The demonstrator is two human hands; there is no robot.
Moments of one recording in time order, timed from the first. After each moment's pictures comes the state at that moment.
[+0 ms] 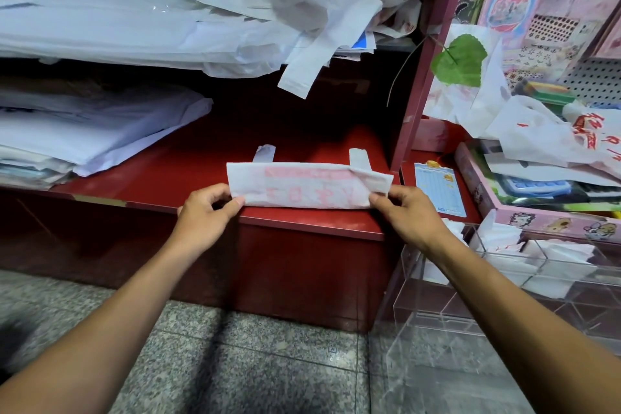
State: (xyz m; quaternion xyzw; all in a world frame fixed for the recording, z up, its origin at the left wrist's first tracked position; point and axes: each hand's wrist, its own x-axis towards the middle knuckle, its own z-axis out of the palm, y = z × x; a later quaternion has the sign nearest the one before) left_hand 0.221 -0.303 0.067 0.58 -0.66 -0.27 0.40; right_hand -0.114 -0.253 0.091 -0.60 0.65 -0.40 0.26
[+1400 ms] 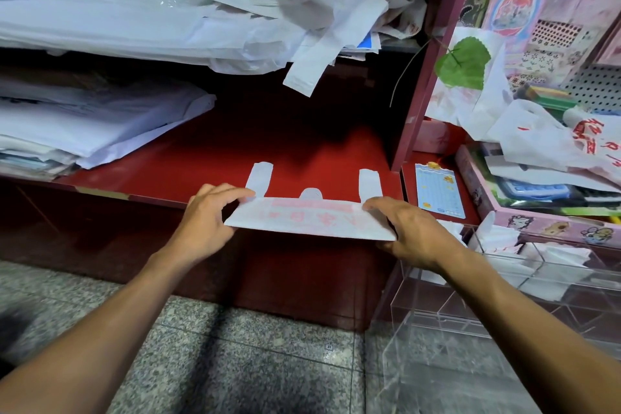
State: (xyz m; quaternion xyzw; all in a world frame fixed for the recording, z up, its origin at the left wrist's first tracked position) left_hand 0.227 -0.297 0.057 0.51 -0.80 -0.09 0.31; right_hand -0.128 -0.237 0.087 -0.80 0.58 -0.12 0.09
